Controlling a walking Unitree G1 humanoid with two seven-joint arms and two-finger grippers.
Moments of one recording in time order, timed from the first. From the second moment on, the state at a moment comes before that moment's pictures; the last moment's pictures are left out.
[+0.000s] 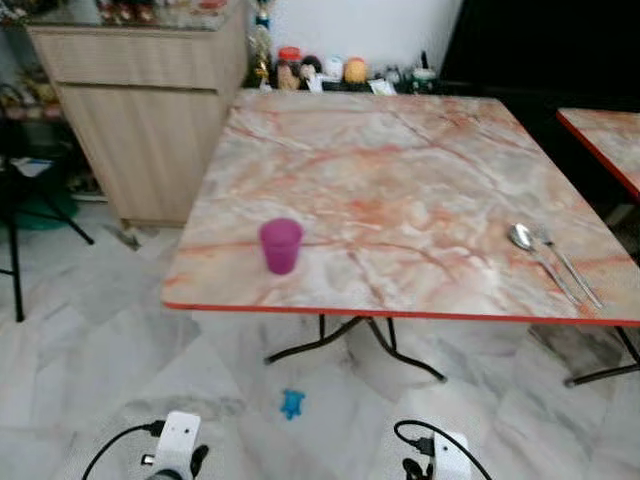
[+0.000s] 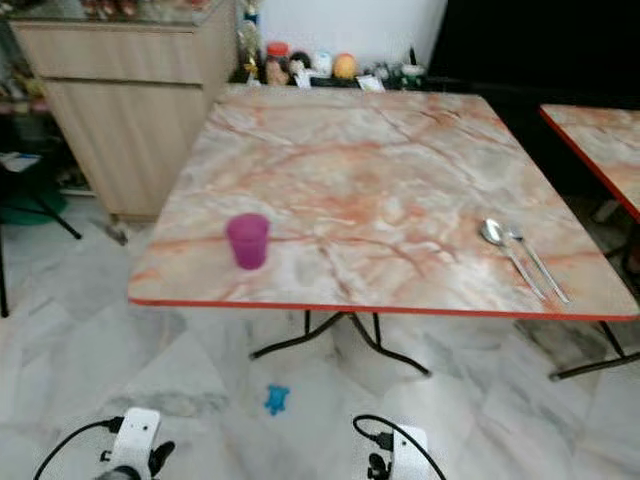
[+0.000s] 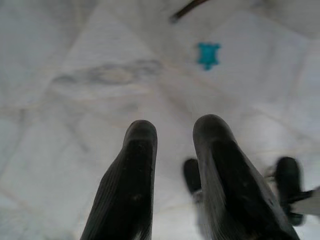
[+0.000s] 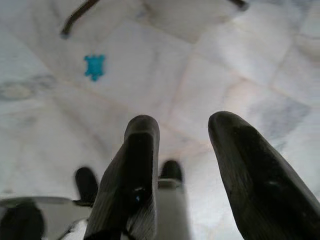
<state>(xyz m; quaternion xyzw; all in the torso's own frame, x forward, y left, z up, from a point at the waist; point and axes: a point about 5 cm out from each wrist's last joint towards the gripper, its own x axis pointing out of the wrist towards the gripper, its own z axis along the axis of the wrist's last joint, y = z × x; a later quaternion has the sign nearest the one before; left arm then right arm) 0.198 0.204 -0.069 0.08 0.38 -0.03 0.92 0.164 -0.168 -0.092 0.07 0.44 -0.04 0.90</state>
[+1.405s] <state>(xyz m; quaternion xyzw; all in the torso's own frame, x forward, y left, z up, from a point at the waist) 0.293 0.234 0.139 0.09 -0.16 0.08 0.98 0.160 -0.174 -0.093 0.07 0.44 -0.05 0.89</state>
